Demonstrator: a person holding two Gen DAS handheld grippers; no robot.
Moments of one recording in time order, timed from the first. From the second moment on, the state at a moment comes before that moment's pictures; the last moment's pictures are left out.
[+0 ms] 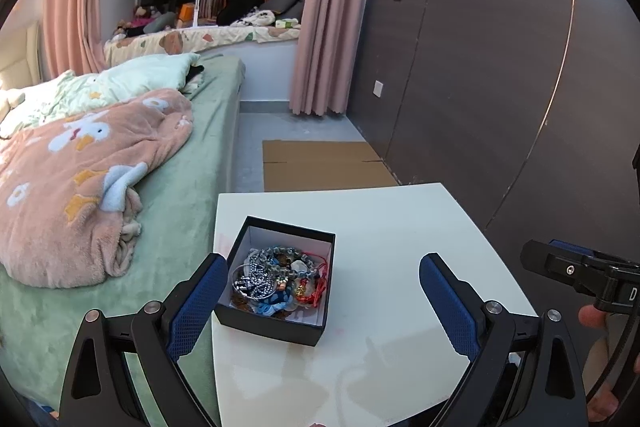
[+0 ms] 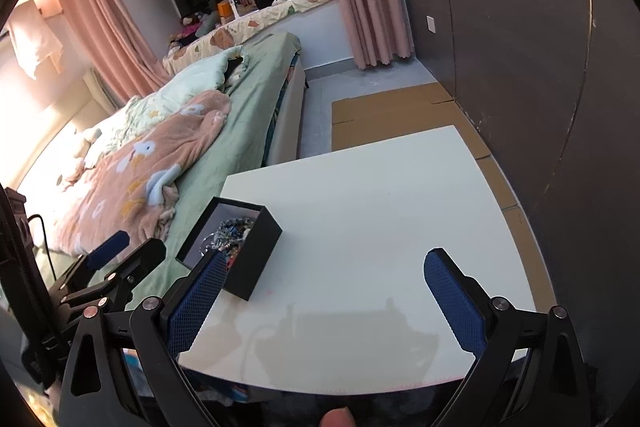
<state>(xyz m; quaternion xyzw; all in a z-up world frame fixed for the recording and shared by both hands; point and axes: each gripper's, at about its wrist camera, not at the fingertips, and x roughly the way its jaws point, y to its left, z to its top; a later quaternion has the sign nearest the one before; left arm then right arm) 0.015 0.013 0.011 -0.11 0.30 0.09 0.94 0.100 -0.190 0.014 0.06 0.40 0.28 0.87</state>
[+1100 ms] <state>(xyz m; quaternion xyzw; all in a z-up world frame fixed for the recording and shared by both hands) 0.015 0.012 0.012 -0.10 0.31 0.09 0.94 0.094 -0.190 0.020 0.06 0.41 0.28 0.87</state>
